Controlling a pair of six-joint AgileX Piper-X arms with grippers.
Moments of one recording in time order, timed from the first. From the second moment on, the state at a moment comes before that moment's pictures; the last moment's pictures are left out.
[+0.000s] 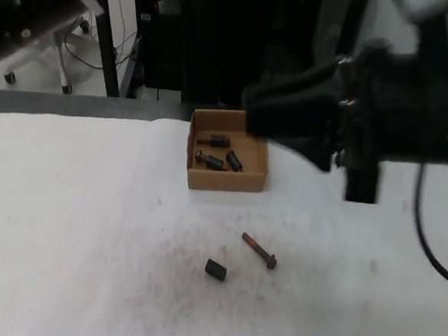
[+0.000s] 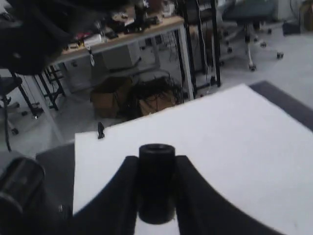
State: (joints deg) left arm -19.4 60.6 -43.6 -40.1 45.1 -37.4; right arm 32.2 59.6 -43.3 -16.3 -44.7 10.3
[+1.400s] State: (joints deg) left arm -21.5 62.5 -43.6 -48.8 57.4 -36.7; right arm 37.4 64.4 -40.1 -29.9 -38.7 18.1
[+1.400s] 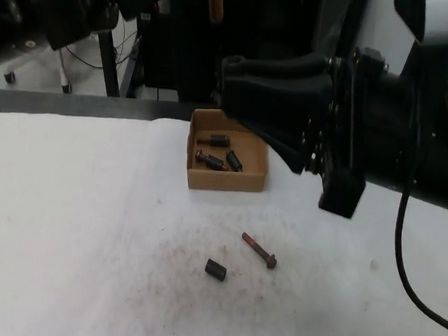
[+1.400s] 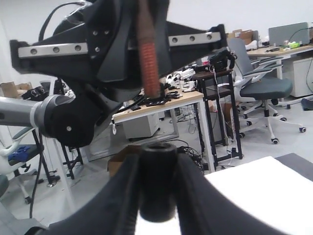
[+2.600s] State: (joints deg) left arm -23.4 62.5 -43.6 -45.2 55.2 -34.6; right arm 37.5 64.4 -43.7 -22.8 -37.3 16.5
